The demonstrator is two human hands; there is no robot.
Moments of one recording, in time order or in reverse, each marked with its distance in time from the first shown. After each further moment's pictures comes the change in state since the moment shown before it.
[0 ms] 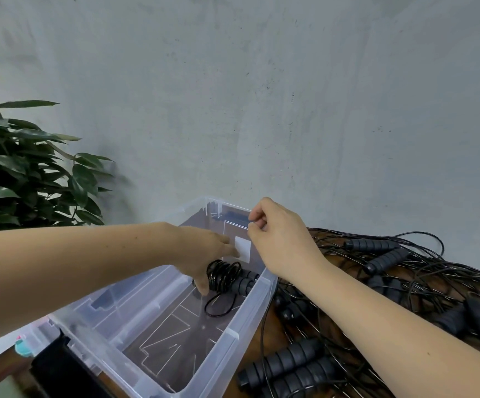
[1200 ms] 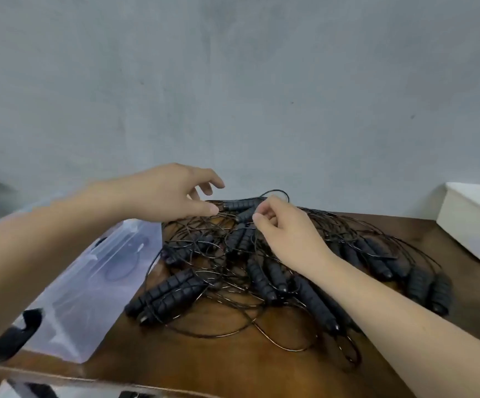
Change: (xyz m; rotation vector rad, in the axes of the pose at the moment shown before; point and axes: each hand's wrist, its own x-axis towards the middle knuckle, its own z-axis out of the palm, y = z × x) left_hand -0.082 0.200 -0.096 -0.313 0.506 0.349; right_hand -0.212 0.068 -0.184 -0.077 0.191 0.230
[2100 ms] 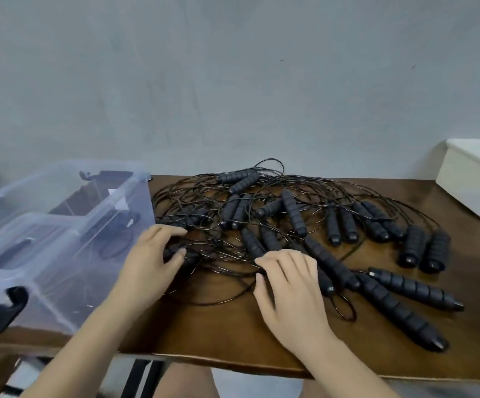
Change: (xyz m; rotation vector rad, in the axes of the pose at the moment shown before) left_hand -0.066 -0.038 0.200 -0.229 0.443 -0.279; right_hand -0.142 0.063 0.075 -0.357 0.249 -0.209
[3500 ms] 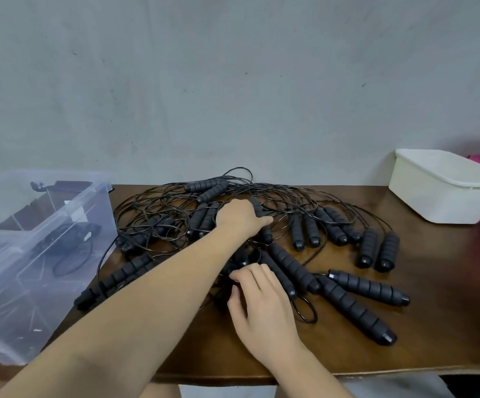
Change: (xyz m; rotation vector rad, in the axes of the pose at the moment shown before) left_hand 0.152 0.172 0.155 0.289 -0.304 -0.063; right_hand -0.010 0.008 -0.002 0.094 0.007 0.066
